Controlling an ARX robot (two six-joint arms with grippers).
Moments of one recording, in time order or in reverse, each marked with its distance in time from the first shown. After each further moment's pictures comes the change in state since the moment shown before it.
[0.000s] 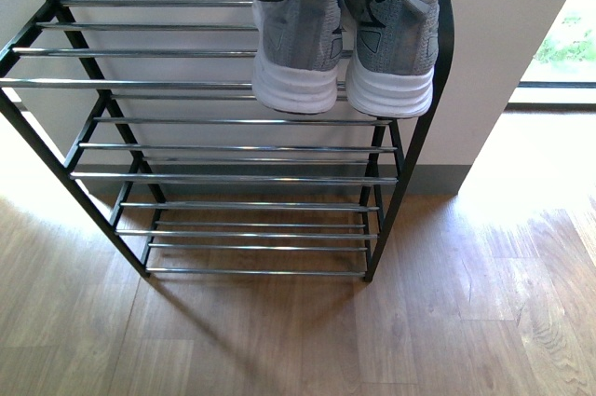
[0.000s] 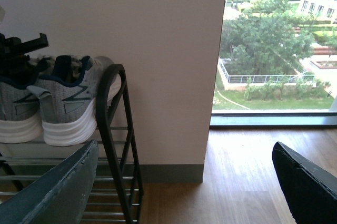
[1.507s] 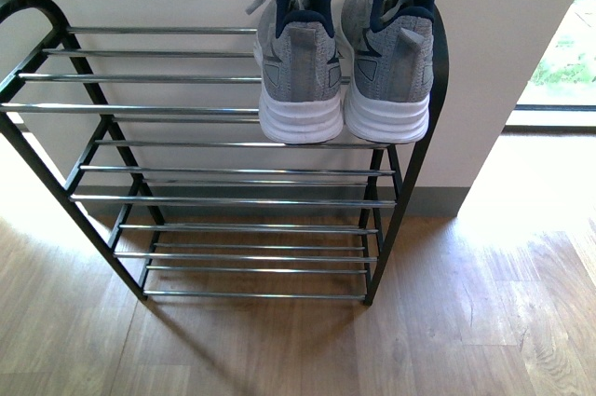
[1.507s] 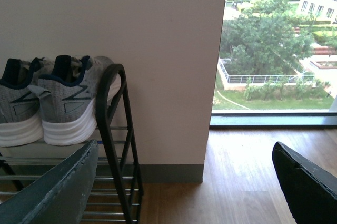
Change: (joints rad) left arm 0.374 -1.030 -1.386 0.967 0.208 0.592; right arm 0.000 0.000 0.000 0.000 0.000 0.000
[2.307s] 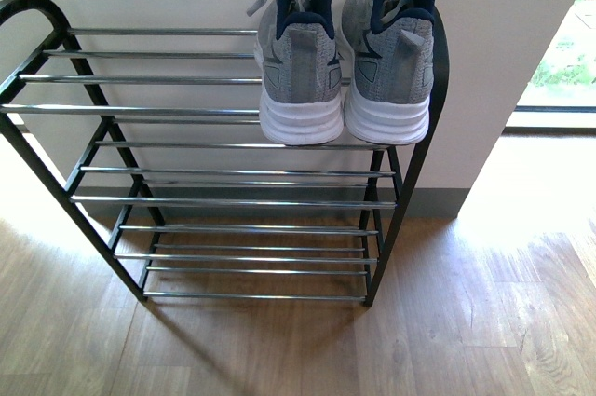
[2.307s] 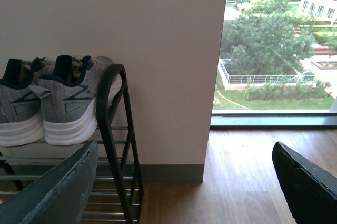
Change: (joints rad) left arm 0.166 -0.639 -0.216 -0.413 0.159 0.002; right arm 0.000 0.000 0.000 0.000 0.000 0.000
